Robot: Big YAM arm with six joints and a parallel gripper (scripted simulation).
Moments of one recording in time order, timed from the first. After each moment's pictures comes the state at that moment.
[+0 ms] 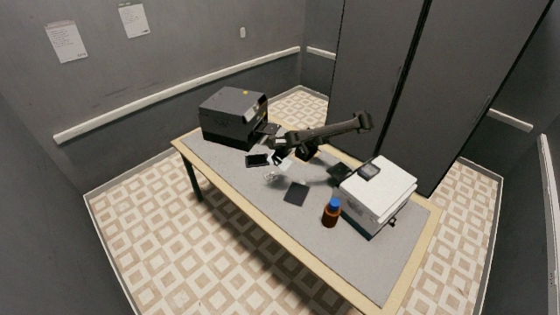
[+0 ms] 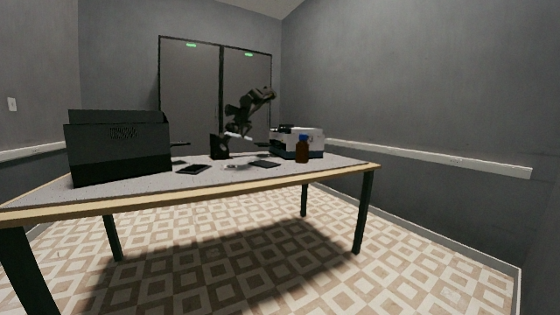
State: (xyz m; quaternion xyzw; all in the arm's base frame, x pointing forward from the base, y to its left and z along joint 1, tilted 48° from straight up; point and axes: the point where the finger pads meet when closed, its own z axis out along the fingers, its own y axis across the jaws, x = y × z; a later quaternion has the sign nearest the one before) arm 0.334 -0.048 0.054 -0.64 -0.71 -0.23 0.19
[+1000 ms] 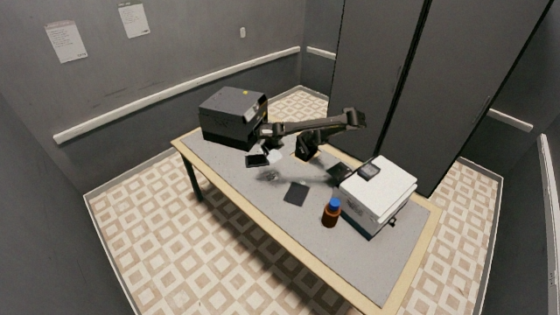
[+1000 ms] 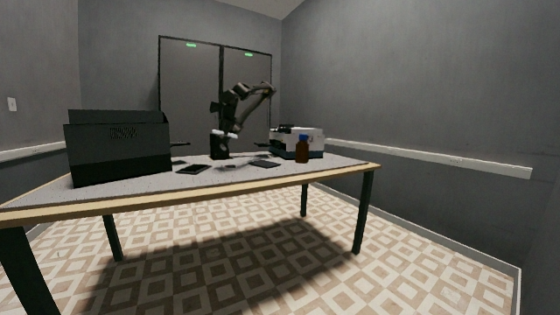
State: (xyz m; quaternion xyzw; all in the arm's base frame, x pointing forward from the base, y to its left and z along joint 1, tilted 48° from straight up) arm 0.323 -0.108 0.008 -0.73 -0.62 -0.18 0.24
